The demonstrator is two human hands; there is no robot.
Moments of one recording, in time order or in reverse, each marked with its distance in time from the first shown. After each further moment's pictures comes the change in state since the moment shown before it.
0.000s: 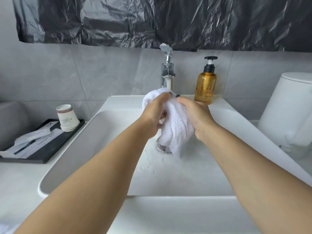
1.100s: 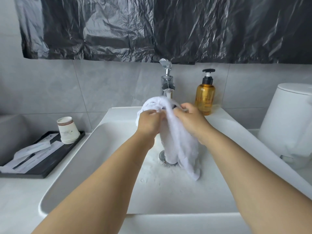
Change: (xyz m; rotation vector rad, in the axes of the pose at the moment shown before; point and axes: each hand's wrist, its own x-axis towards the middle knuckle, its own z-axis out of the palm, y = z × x) left_hand 0.012 0.000 -0.009 0.080 0.154 0.134; right_hand 0.011 -0.014 0.005 -0.395 -0.090 -0.325
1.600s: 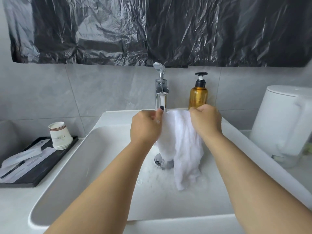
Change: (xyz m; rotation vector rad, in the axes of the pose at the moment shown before) left_hand -0.002 -0.005 -0.004 0.635 0.153 0.466; right_hand -0.010 0.003 -0.032 -0.158 0.393 0.088
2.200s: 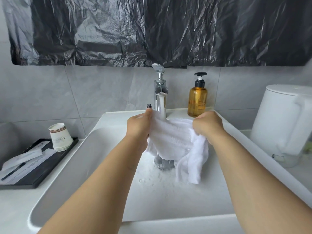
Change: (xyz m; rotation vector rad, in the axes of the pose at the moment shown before) left_hand 0.012 -0.008 -0.002 -0.748 -0.088 -0.575; right_hand 0.021 0.020 0.001 -0.168 -0.181 0.206
